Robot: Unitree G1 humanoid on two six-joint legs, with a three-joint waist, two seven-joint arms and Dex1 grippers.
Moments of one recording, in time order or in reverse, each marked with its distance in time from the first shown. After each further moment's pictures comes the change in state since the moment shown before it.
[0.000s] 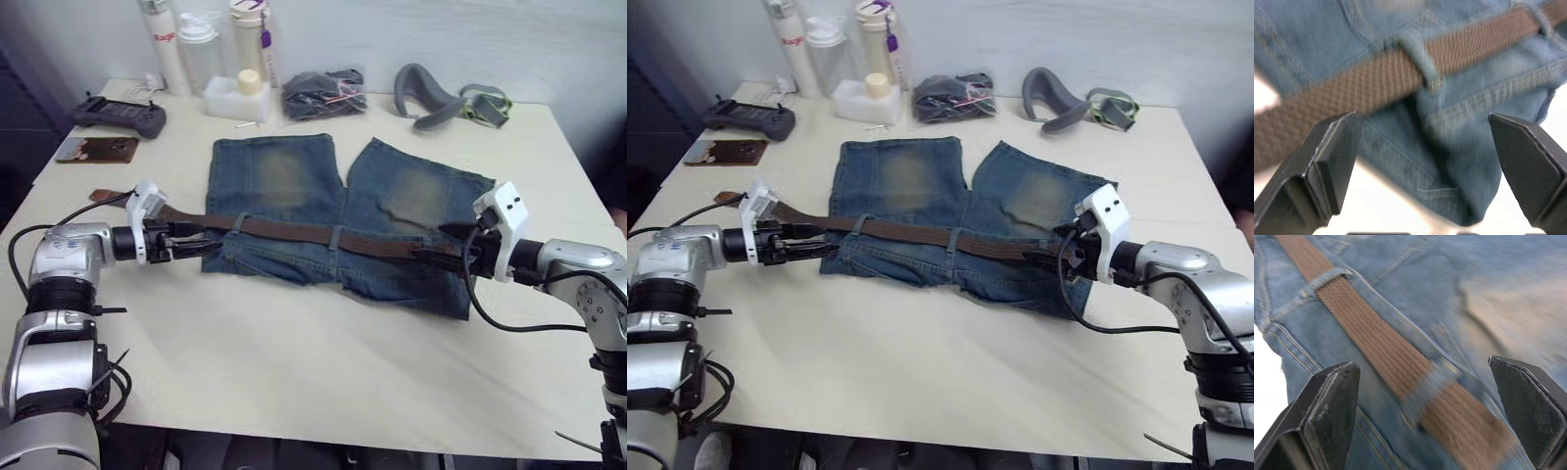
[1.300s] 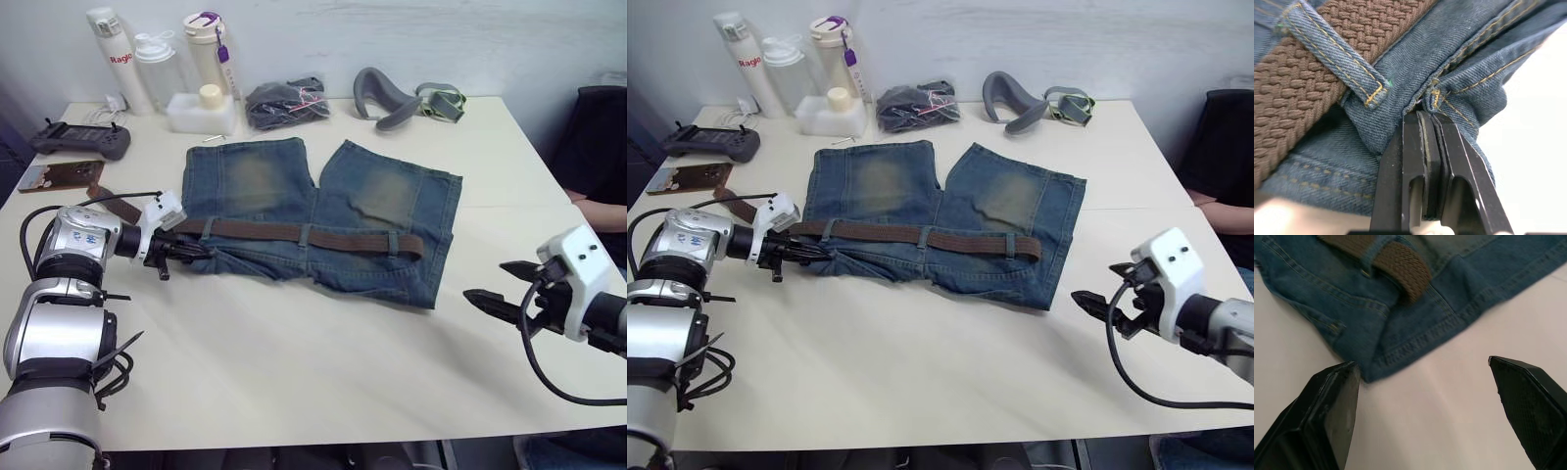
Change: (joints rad) left arm -0.182 0.025 -0.227 0.382 0.231 -0.313 -0.279; right arm 0.480 -0.176 -0.359 -0.387 0.142 0.087 -0.099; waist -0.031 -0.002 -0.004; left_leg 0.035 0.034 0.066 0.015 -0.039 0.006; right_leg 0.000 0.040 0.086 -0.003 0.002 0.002
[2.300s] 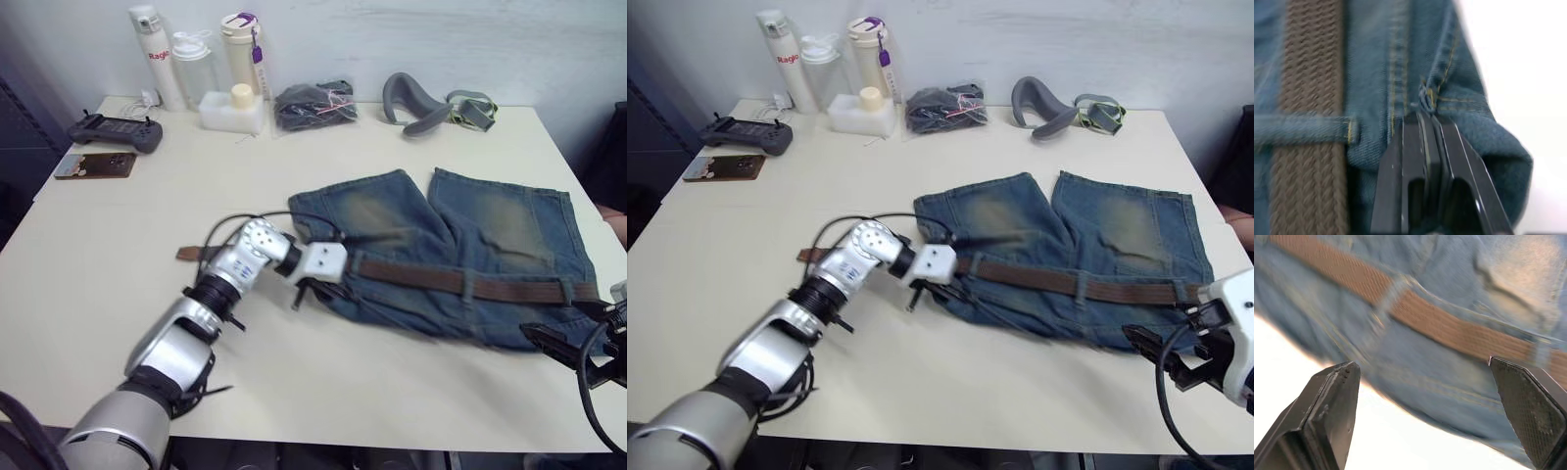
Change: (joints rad) left arm 0.029 -0.392 -0.348 -0.320 0.018 -0.429 0.295; right arm 0.467 0.064 -0.524 -0.255 0.198 0.132 -0.130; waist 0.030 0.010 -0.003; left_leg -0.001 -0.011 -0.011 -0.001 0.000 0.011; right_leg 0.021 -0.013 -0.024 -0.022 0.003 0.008
